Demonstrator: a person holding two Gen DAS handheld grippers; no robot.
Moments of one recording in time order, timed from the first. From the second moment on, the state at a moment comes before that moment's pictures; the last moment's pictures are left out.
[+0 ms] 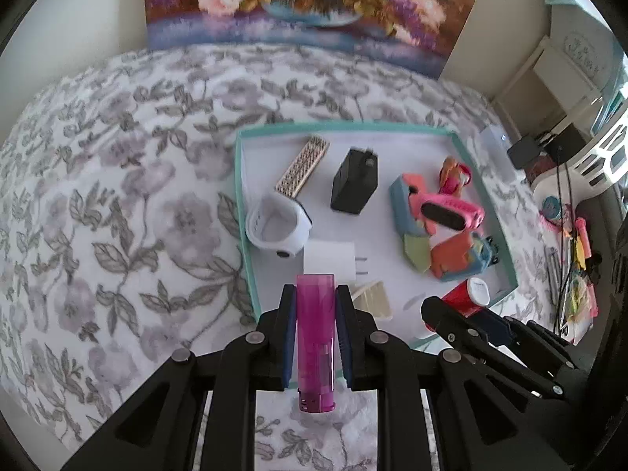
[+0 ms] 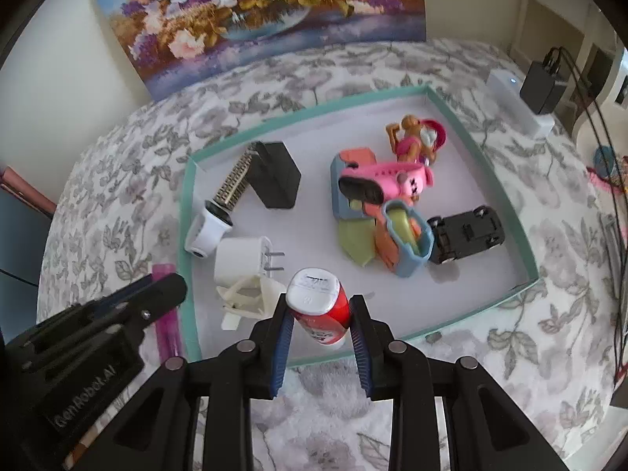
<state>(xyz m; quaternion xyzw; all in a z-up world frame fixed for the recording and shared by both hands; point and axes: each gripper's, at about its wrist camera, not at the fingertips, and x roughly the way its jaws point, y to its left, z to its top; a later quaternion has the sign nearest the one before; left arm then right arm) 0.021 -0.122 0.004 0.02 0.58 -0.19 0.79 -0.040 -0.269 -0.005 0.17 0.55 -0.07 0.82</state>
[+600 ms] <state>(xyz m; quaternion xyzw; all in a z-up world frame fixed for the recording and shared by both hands) 0.036 -0.111 -0.028 0.01 0.62 -0.15 0.77 -0.034 -0.271 -0.015 0.16 0.56 -0.08 0.81</state>
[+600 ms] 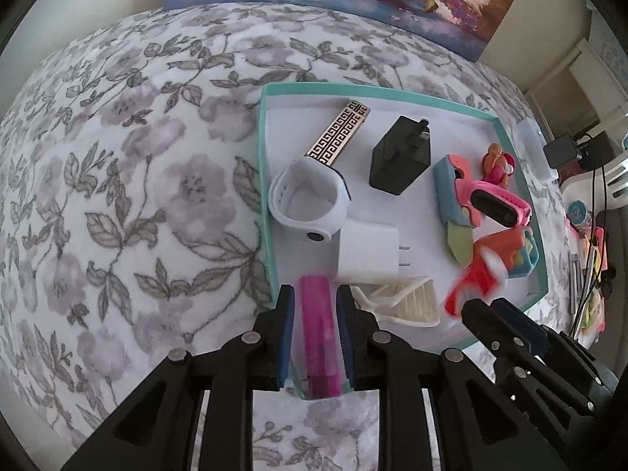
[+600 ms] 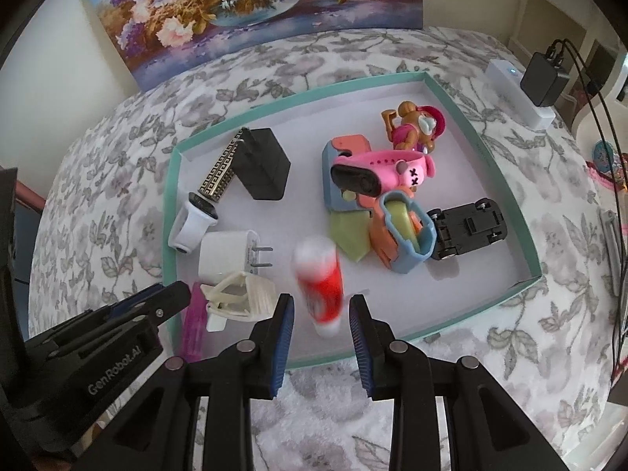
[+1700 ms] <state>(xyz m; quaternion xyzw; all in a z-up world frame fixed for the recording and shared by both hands) -0.001 -0.044 -0.019 0.03 0.58 -0.03 0.82 -0.077 -0.257 -0.018 0.13 0.55 -0.14 0.81</state>
